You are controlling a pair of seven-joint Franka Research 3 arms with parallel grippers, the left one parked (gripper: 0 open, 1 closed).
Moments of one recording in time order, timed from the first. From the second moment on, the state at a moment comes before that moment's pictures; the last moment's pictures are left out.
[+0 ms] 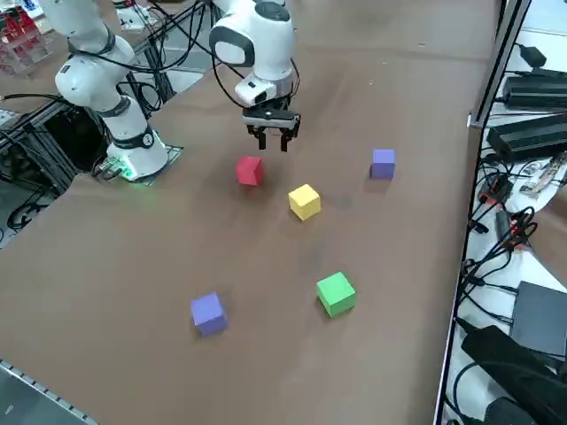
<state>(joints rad) 0.16 0.08 -0.04 -2.33 0.06 2.28 1.37</state>
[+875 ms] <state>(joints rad) 0.29 0.08 -0.04 -2.52 0.08 2.45 1.61</state>
